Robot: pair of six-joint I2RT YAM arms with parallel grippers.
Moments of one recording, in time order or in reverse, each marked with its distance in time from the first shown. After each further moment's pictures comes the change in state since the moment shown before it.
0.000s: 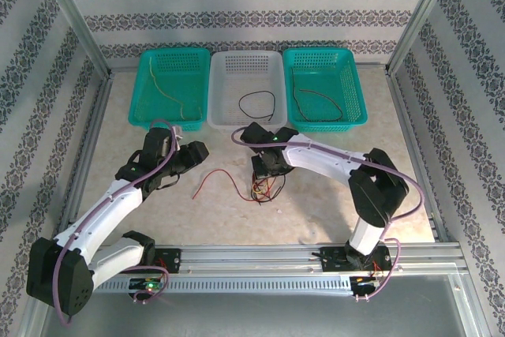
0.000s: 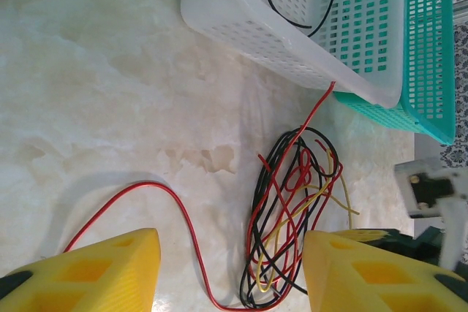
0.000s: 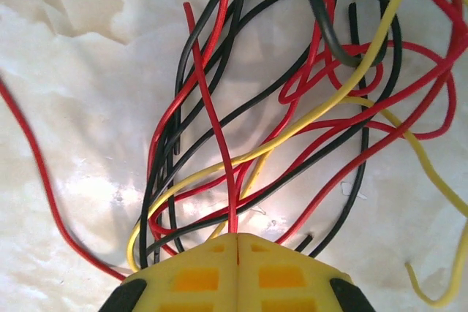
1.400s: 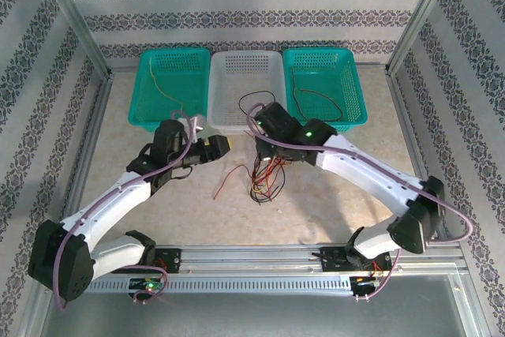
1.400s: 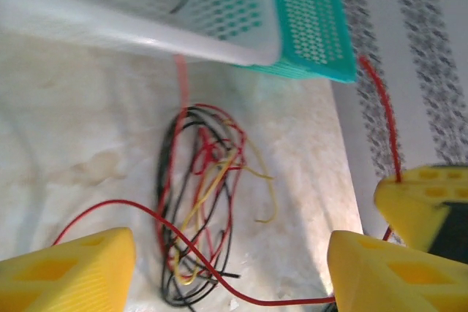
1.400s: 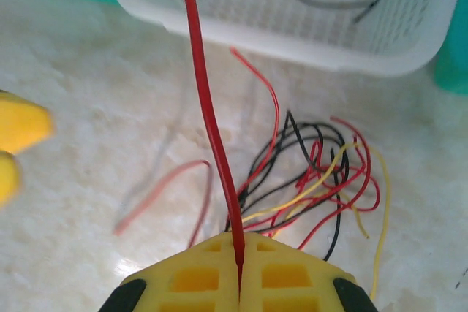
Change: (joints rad) left arm -0.150 0.118 0.117 0.244 0.190 0.146; right arm 0.011 -0.310 0.154 -0.009 0.071 -0.117
